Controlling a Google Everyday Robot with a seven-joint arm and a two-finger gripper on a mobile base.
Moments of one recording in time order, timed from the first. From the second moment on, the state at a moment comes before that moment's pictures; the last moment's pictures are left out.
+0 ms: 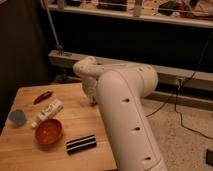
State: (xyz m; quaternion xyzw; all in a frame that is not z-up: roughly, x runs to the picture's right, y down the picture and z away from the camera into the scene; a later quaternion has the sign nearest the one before) arm -0.106 0.049 0.921 -0.30 0.21 0.45 0.81
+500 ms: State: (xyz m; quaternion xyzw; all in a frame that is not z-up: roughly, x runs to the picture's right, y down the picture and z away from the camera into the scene) arm -0.183 0.051 0.921 -0.31 0.19 0.40 0.84
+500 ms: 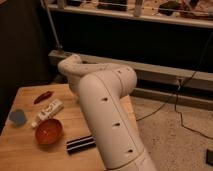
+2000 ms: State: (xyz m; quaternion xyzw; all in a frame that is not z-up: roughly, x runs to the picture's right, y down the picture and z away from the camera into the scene) arm -0.115 0.183 0.816 -0.38 0.22 0.38 0.81
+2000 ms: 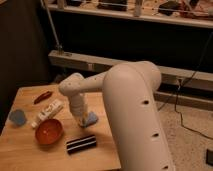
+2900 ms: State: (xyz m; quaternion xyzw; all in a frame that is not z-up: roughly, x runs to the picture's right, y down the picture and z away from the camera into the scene) arm -0.041 0.096 0.890 -0.30 0.23 0.46 0.81
